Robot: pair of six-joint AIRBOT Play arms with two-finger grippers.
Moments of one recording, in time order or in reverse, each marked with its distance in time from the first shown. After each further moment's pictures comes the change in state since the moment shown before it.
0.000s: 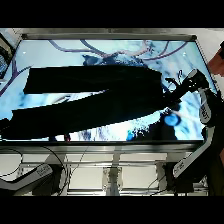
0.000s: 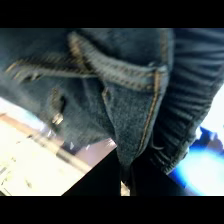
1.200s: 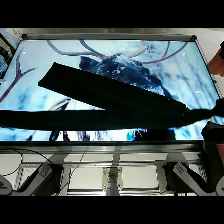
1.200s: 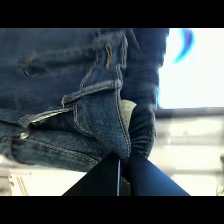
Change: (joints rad) left arm 0.026 0.207 0.265 -0.222 -0.142 0.000; right arm -0.423 0.951 -0.391 -0.135 0.094 0.045
